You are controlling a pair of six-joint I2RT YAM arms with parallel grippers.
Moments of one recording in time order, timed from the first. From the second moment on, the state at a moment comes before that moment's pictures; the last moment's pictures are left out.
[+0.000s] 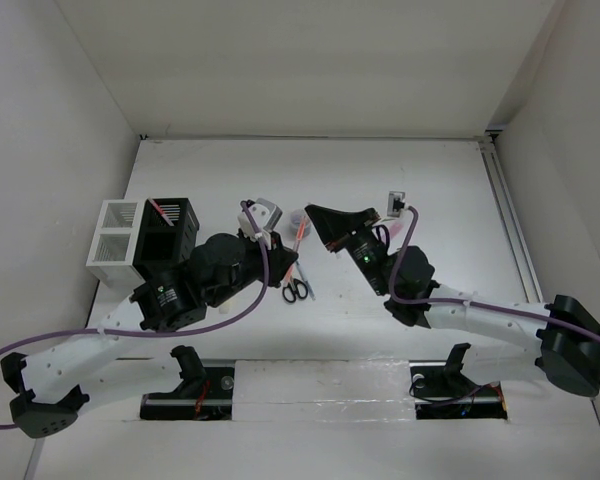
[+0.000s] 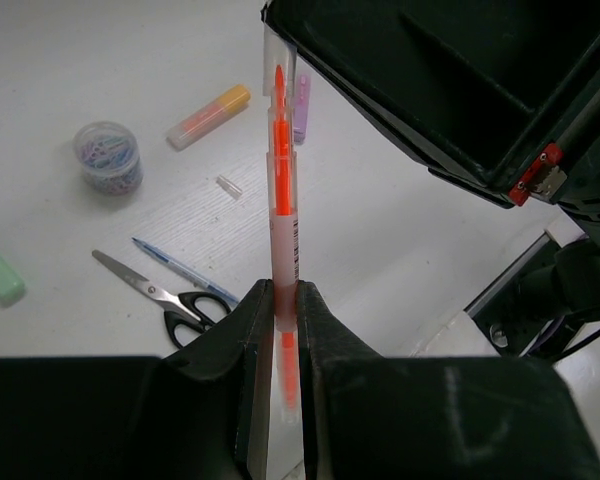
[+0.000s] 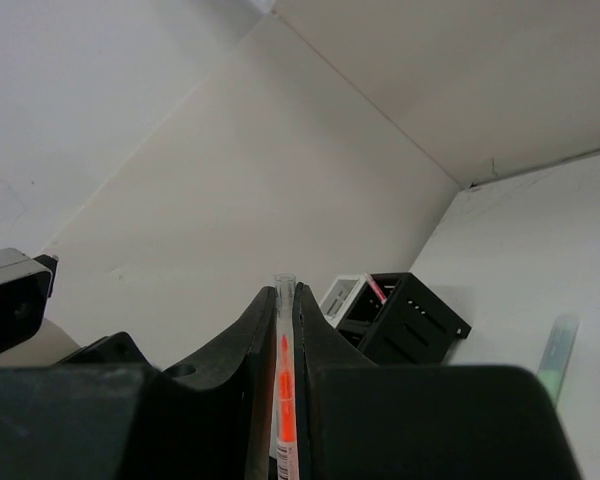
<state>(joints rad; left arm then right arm) -1.04 0.84 0.99 -0.47 -0.25 -0.38 1.02 1.22 0.68 0.96 0.38 0.74</state>
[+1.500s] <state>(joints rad) -1.05 0.83 1.02 -0.53 -0.30 -0.33 1.02 1.20 0.66 0.94 0.26 0.79</state>
